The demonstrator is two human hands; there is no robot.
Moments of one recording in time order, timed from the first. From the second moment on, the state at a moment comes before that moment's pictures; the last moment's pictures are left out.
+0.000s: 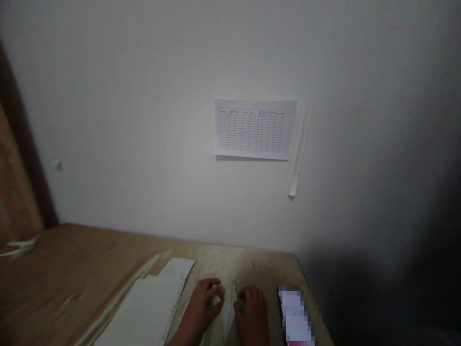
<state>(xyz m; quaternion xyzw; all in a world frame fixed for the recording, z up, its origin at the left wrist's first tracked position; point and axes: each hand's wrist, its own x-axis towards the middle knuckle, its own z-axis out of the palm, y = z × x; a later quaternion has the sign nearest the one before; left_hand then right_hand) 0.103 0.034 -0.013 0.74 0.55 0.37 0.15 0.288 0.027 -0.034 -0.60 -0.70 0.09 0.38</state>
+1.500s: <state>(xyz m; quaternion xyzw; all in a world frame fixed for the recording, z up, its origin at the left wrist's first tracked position) 0.101 0.023 -0.004 0.77 0.56 0.27 0.17 0.289 0.022 -0.020 -0.60 -0.70 0.14 0.36</state>
